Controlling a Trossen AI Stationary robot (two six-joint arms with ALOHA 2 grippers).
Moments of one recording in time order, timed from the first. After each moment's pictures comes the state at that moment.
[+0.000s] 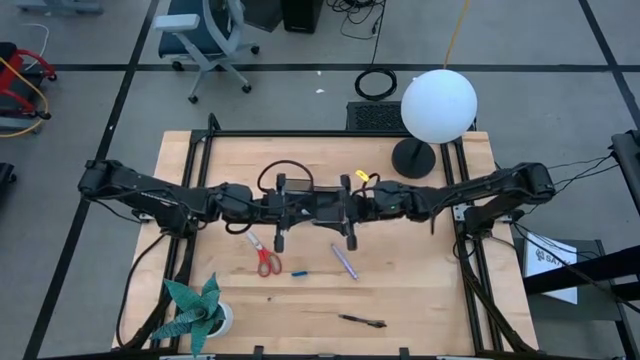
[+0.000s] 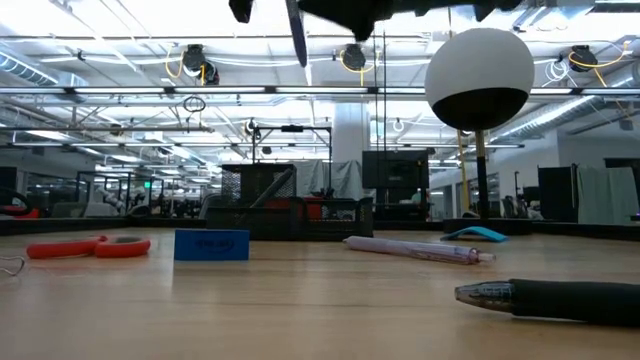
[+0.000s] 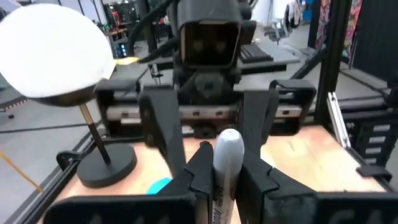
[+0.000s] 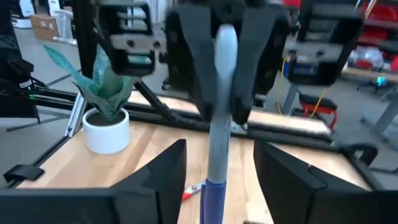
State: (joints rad) left arm -0.16 1.26 0.85 0.31 -0.16 0.08; right arm 0.09 1.48 0.95 0.41 0.00 -0.13
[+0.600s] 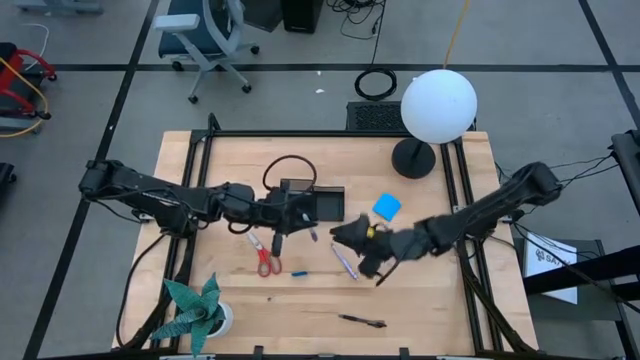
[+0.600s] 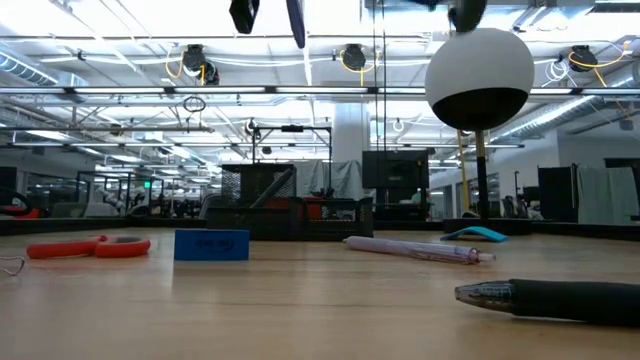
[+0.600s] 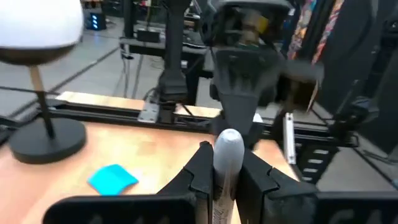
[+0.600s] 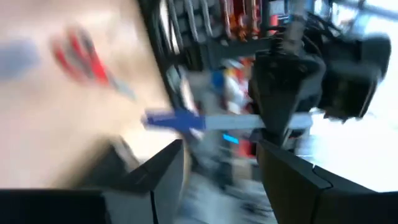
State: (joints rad) left arm -0.16 1.27 0.85 0.31 -0.03 -0.18; right arm 0.43 1.44 0.95 0.24 0.64 -1.34
